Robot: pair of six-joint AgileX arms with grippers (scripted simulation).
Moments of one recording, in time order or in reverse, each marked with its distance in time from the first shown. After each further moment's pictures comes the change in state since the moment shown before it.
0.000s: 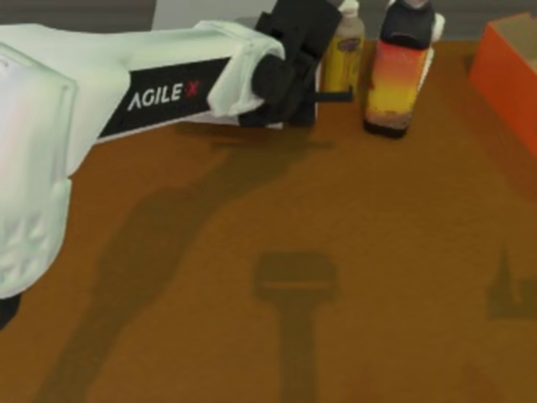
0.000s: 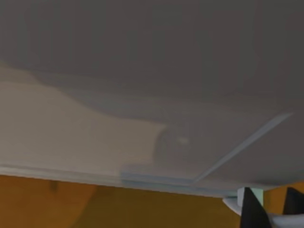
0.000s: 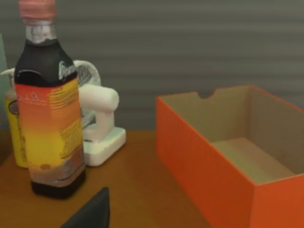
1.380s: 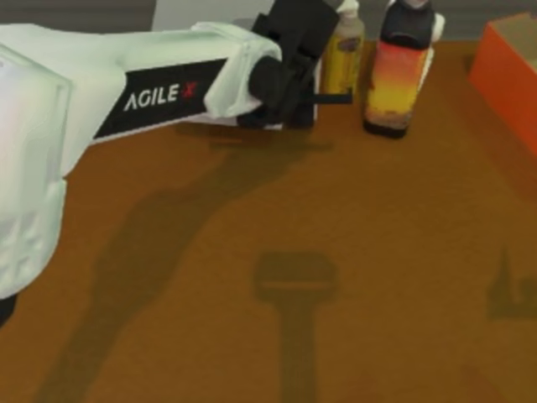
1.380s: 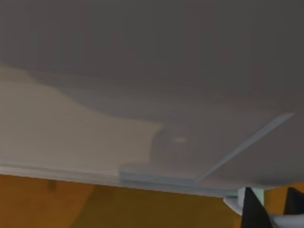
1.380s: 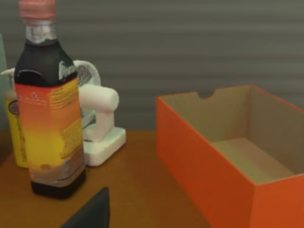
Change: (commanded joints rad) left arm 0.002 -0.009 -0.022 0.010 0.007 0.014; right arm 0.000 0.000 0.000 0.000 0.000 0.000
